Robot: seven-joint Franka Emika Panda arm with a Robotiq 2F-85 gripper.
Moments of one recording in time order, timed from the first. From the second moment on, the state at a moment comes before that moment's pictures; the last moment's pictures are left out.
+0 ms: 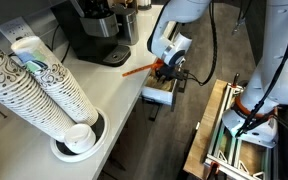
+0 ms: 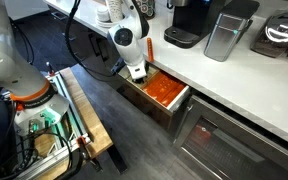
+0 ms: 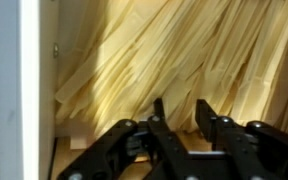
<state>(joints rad) 0.01 0.38 -0.10 -2.44 1.66 2.94 -0.53</state>
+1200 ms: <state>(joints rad) 0.01 0.39 -0.11 -2.43 1.66 2.94 -0.53</state>
